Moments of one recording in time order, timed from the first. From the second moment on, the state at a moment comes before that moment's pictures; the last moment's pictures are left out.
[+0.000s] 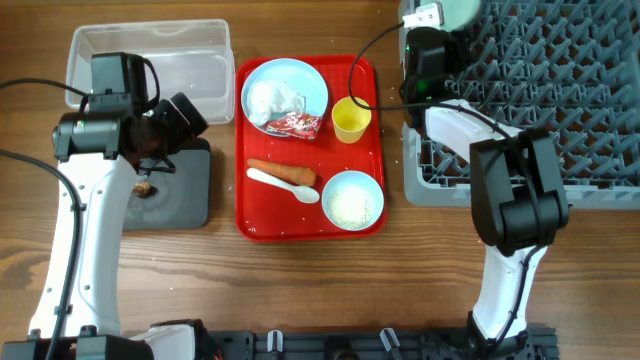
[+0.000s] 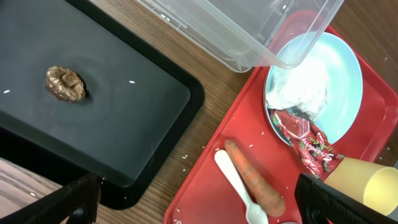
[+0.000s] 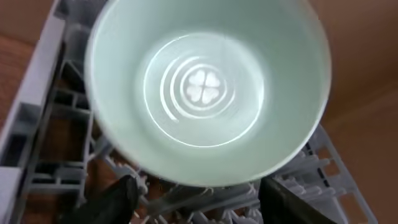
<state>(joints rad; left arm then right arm) 0.05 1.44 1.35 -1.05 0.01 -0.62 0.24 2.16 1.35 0.40 0.72 -0.46</state>
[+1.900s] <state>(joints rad) 0.05 1.44 1.35 -1.05 0.01 -0.62 -0.12 2.16 1.79 -0.38 -0.08 0.45</state>
